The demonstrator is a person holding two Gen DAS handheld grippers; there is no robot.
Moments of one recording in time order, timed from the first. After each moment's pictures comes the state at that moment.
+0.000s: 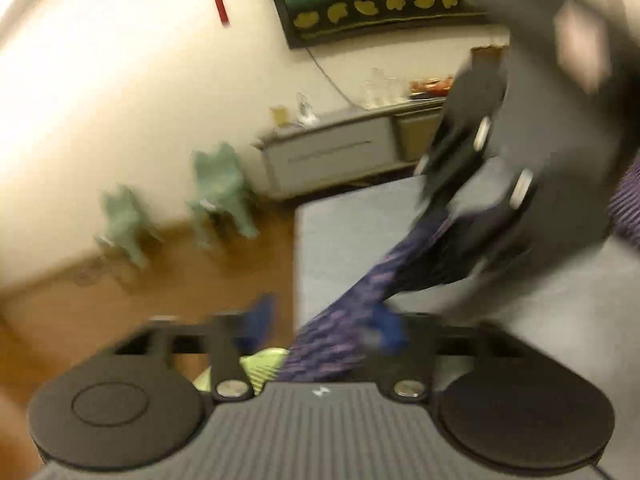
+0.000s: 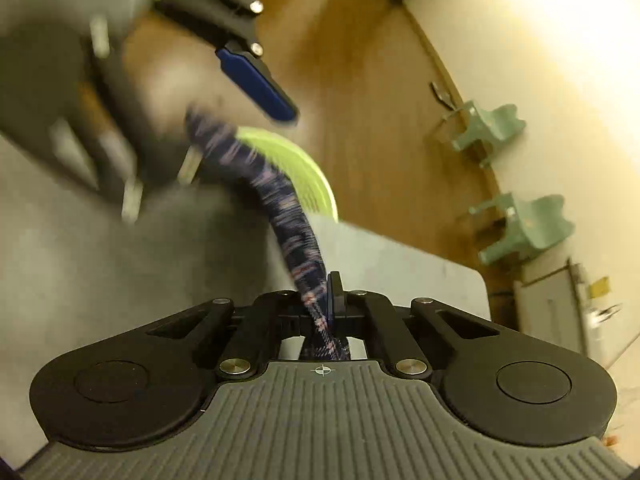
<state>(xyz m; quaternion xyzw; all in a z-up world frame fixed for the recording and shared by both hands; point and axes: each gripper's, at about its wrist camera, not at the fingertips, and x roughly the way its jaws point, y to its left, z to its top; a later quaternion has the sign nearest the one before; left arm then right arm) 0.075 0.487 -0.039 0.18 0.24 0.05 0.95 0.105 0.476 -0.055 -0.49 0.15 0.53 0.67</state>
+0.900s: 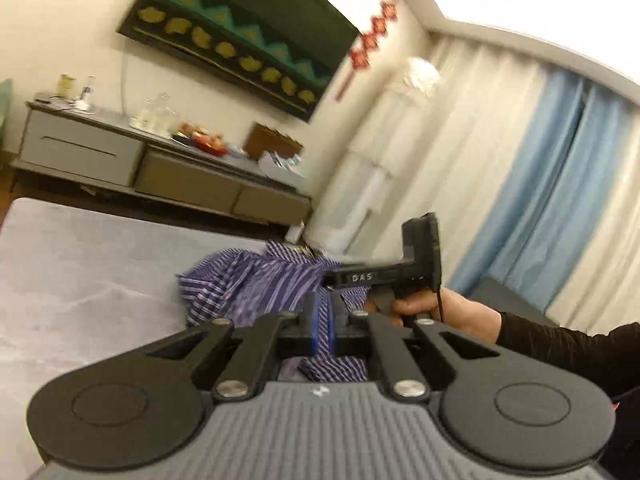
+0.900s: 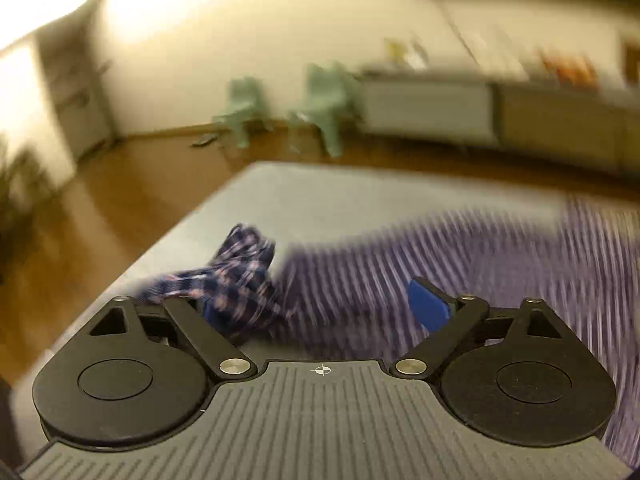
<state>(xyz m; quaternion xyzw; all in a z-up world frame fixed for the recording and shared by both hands) 0.069 0.436 0.008 -0.14 0.23 -0.38 0.89 0.185 0.165 -0.044 0.04 0.34 0.27 0.90</state>
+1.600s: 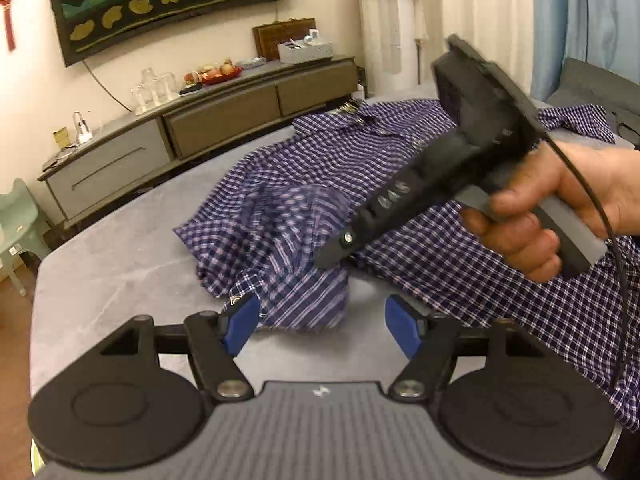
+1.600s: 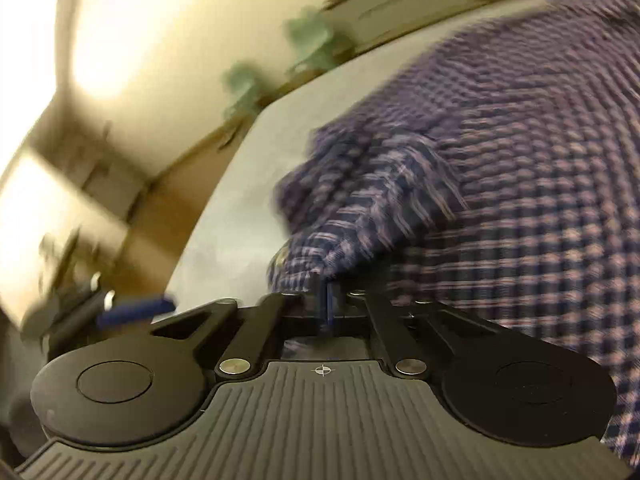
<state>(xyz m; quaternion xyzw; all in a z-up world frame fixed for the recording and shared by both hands) 0.091 0.286 -0.059 0.17 0.31 -0.27 0.89 0.194 0.162 -0.135 0.20 0.43 0.34 0.82</state>
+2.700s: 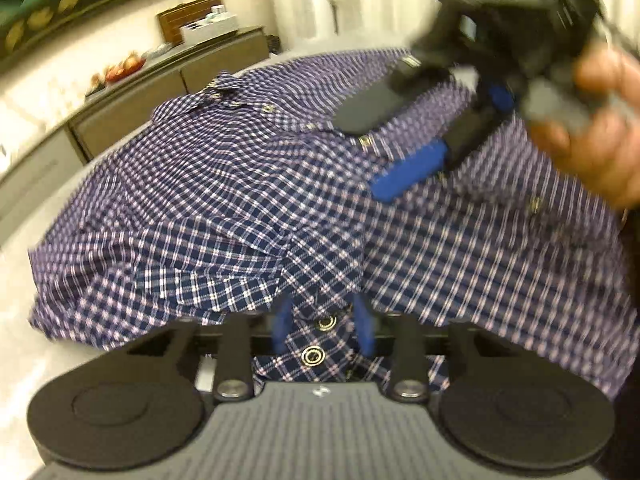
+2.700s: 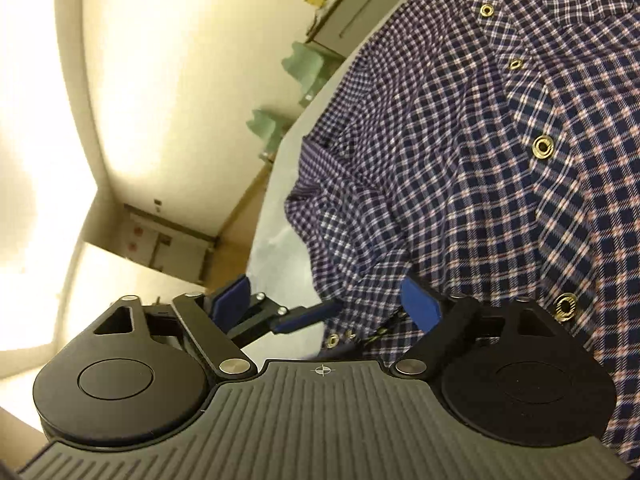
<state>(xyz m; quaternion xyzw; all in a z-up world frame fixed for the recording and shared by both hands) 0.049 0.155 -0.113 0.21 0.35 -0.37 0.84 0.082 -0.033 -0.159 0.38 0.42 0.32 0.76</state>
